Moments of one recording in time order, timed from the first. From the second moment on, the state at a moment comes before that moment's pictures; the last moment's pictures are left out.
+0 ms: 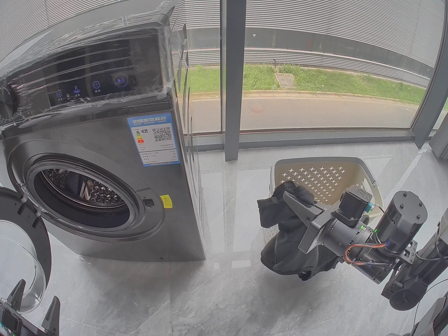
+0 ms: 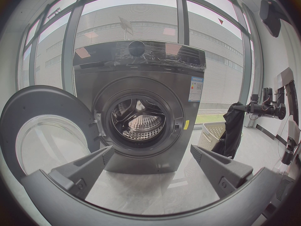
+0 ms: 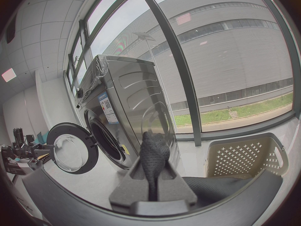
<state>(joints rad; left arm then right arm) 0.00 0.02 -0.02 0.00 0.00 -0.05 0.73 1.81 -0.35 -1.55 -0.07 0.15</state>
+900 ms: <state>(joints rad) 0.00 0.02 -0.02 0.00 0.00 -0.05 0.73 1.81 -0.34 -1.54 -0.06 0.15</state>
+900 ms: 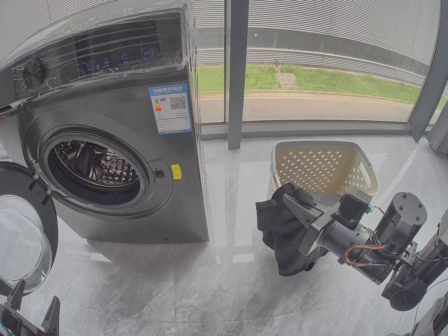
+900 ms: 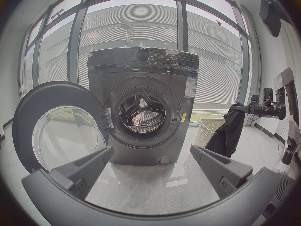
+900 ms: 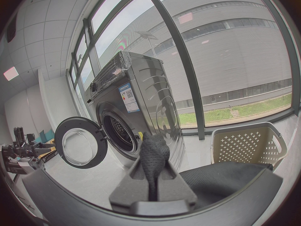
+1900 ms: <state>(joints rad) 0.00 0.02 -0.02 0.01 0.00 -0.05 0.81 1.80 -0.32 -1.55 -0.02 0.15</state>
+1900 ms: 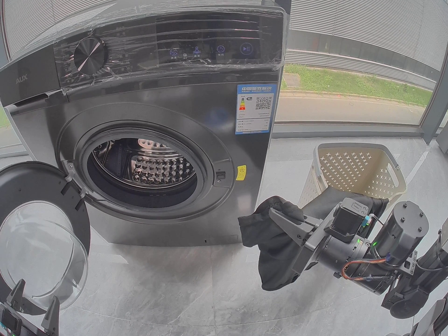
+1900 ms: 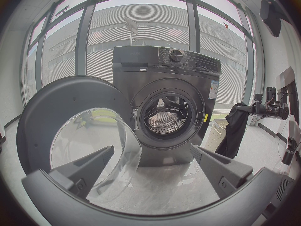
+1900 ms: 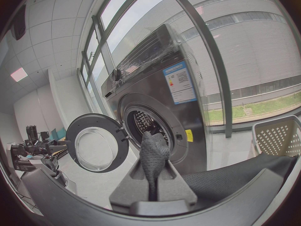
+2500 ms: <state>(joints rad) 0.00 0.02 -0.02 0.00 0.00 -0.04 0.80 1.79 -0.33 -1.55 -0.02 0.15</state>
